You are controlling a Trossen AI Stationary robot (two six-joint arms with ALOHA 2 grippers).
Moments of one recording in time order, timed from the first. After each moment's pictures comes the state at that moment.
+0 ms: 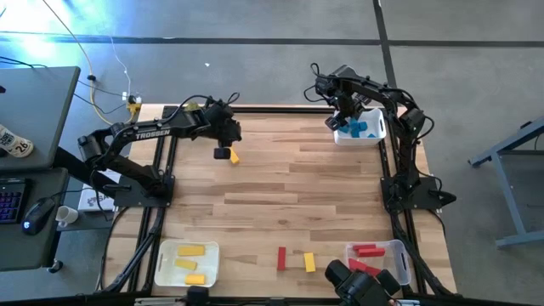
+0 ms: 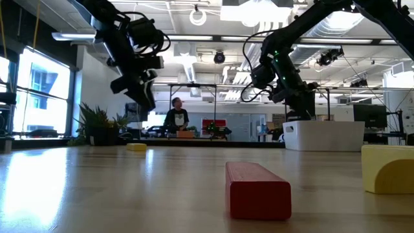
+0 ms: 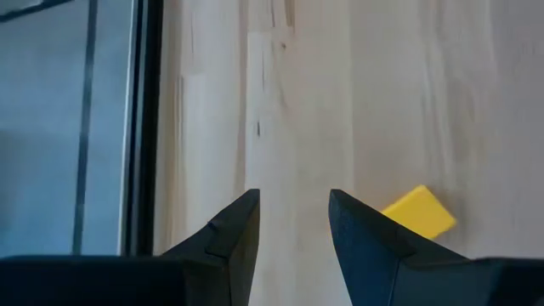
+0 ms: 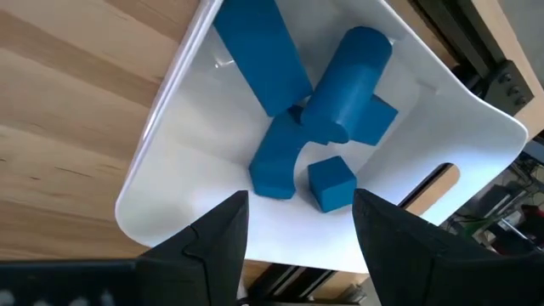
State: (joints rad) left arm 0.68 1.40 0.89 -0.47 -0.04 0.67; right arm -0.84 2.01 1.66 -1.54 0.23 0.18
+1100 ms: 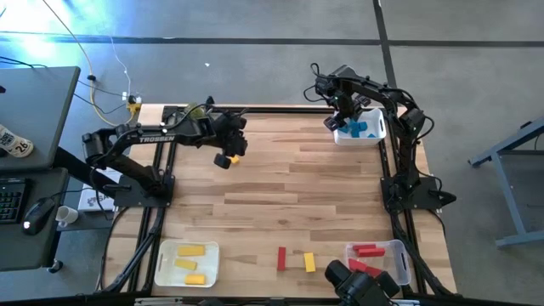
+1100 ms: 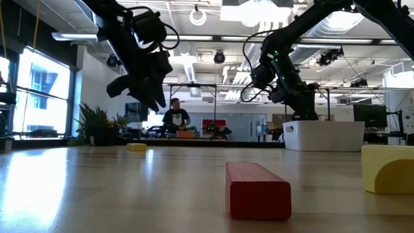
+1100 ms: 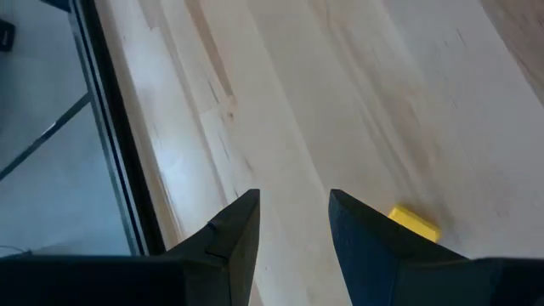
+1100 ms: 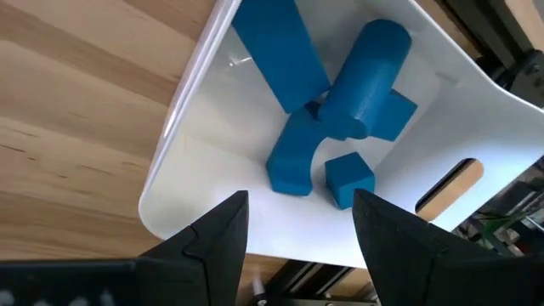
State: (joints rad) left arm 0.55 1.43 0.89 -0.42 -0.05 0.96; right arm -0.84 2.01 1.66 -1.54 0.18 0.21
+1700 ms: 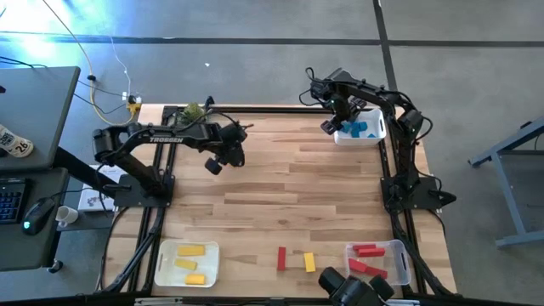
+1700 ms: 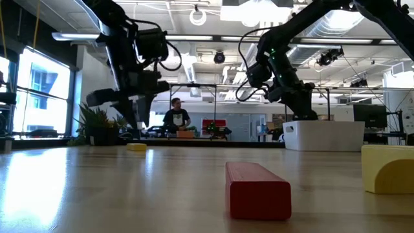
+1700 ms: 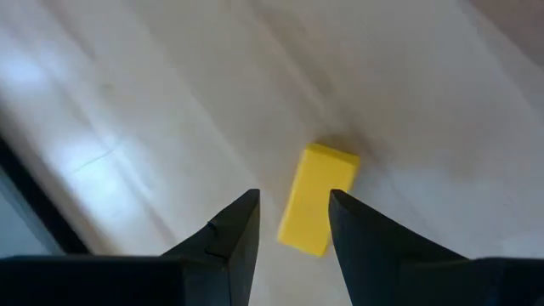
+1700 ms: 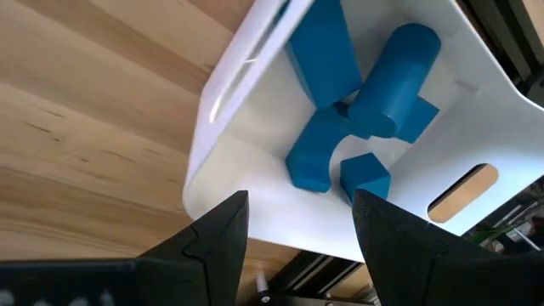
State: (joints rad) left arm 0.51 1.52 0.89 -0.60 -0.10 1.12; right arm -0.78 2.01 1.66 -1.54 0.18 0.20
